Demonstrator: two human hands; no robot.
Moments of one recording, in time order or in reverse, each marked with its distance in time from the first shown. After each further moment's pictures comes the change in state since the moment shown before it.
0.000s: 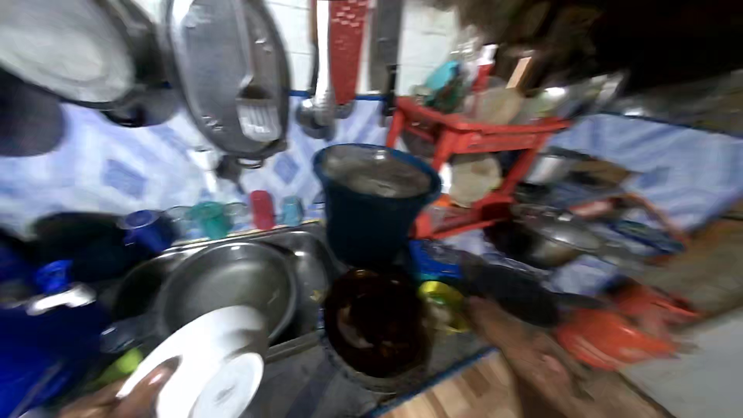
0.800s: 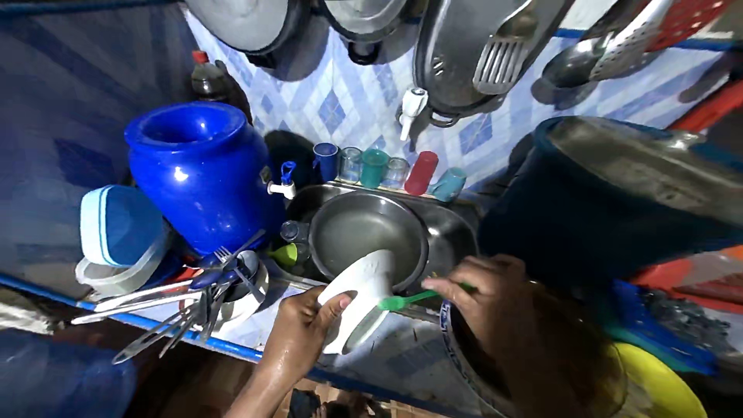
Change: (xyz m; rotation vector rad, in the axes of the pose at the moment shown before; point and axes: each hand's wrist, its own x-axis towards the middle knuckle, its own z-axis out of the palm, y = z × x) left_hand -0.044 -0.015 0.019 0.054 0.221 0.139; right_hand -0.081 -0.251 0.029 0.499 0.634 -1.360
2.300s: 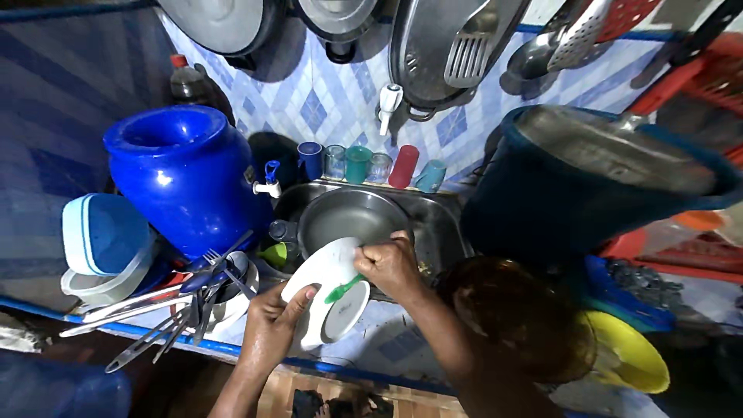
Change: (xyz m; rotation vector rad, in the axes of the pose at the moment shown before) left_hand -0.005 -0.029 -0.007 -0.141 0.131 0.133; right_hand 0.015 -0.018 0.087 0.153 0.012 -0.015
